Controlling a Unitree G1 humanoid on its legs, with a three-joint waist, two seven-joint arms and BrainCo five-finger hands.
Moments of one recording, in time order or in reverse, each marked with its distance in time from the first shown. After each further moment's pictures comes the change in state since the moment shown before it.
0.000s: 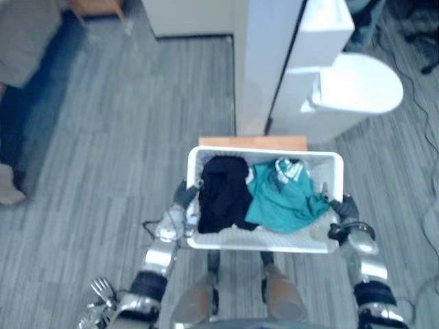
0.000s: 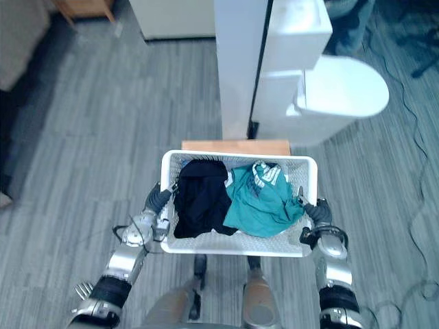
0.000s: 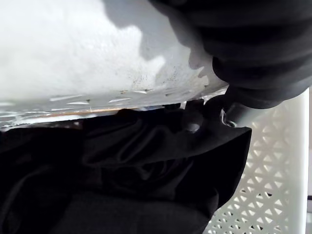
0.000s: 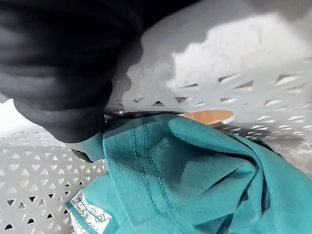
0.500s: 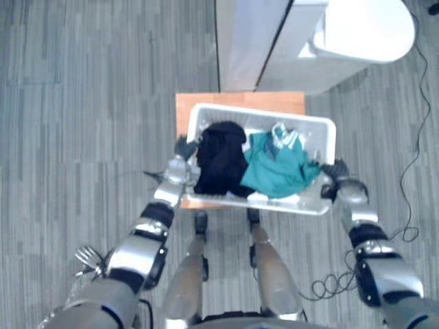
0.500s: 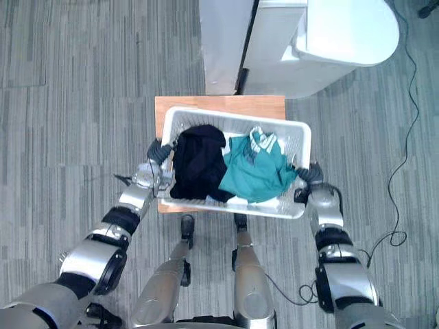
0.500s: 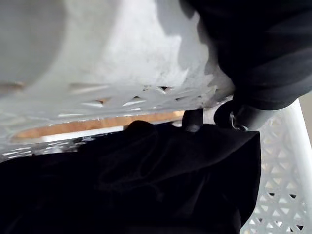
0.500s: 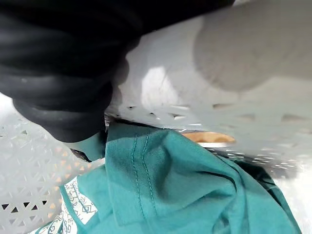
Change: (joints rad) left arm -0.572 0.071 -0.054 0.554 0.003 0.066 0.131; right arm -0.415 -0.139 0.174 0.408 -0.002 0.046 -0.080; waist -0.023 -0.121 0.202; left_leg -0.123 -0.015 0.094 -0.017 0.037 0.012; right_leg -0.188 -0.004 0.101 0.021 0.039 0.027
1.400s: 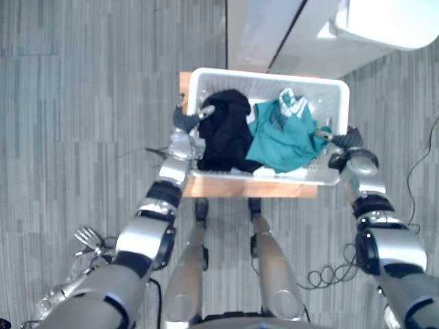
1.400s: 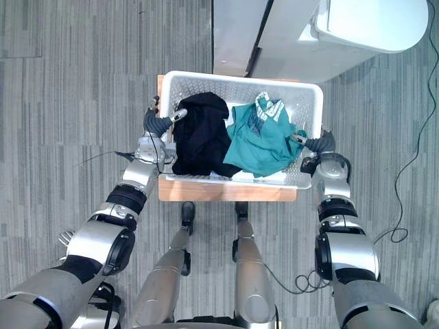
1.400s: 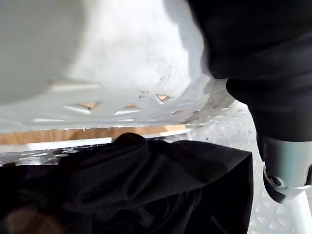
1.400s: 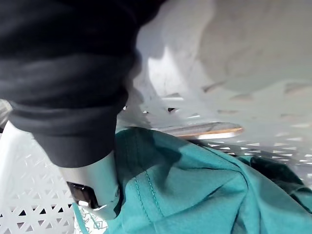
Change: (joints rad) left arm -0.275 -0.053 0.108 0.077 0.020 0.023 0.151; right arm -0.349 -0.056 -0.034 0.215 0.003 -0.047 -0.038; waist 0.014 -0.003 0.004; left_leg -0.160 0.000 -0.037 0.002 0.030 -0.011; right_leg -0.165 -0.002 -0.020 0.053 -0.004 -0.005
